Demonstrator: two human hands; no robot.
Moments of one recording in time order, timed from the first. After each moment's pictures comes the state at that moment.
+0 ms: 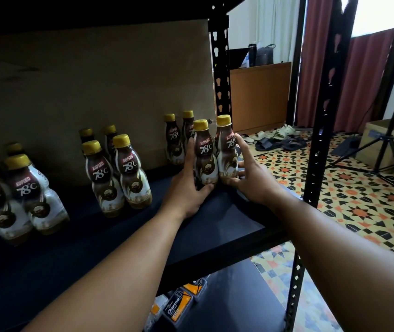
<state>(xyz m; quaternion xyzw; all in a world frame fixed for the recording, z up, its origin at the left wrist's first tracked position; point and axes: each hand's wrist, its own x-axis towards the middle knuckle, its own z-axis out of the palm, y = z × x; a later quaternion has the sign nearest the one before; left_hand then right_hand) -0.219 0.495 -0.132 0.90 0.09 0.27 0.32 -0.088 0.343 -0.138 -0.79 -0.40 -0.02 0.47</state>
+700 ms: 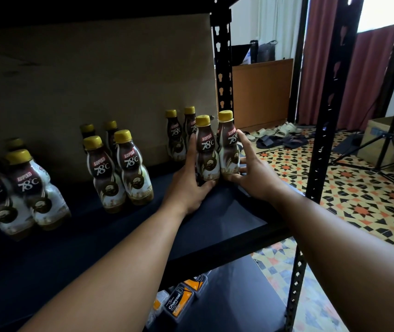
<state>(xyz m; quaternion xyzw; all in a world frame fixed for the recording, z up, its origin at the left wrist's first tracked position) -0.217 0.498 -0.134 0.90 0.10 0.27 0.32 -0.085 0.346 -0.140 -0.79 -0.40 -0.03 0.46</state>
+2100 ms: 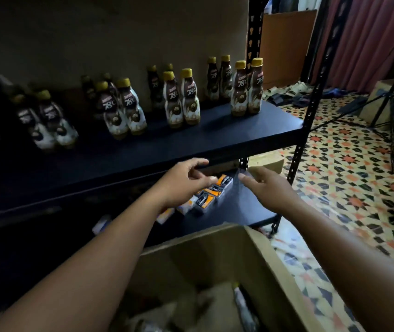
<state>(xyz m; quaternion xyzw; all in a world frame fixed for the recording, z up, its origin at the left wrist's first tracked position) -0.521 0.440 -0.136 0.87 0.16 0.07 0.47 -0.383 0.244 -0.175 -0.87 -0.27 0.11 0.41</state>
